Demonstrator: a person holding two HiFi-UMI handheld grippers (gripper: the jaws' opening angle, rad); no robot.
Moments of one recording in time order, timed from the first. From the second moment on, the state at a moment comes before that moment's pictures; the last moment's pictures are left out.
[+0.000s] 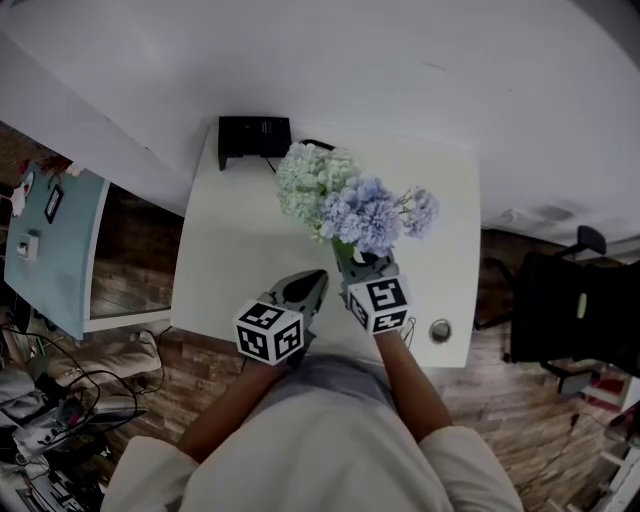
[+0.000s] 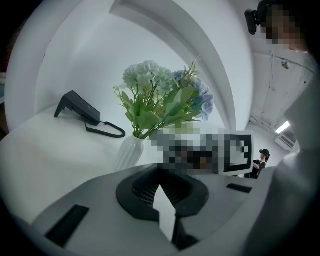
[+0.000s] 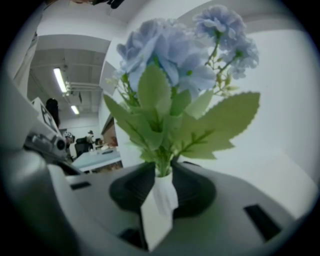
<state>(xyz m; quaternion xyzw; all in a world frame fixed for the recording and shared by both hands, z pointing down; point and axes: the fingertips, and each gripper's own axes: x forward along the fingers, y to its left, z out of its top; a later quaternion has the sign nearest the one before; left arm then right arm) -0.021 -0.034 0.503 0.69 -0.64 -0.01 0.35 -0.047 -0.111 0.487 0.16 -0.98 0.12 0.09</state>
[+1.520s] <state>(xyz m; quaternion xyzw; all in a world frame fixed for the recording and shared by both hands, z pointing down) -0.018 -0.040 0.481 0.68 -0.66 -0.04 0.31 0.018 -0.079 0.479 0.13 -0.98 0.11 0.11</state>
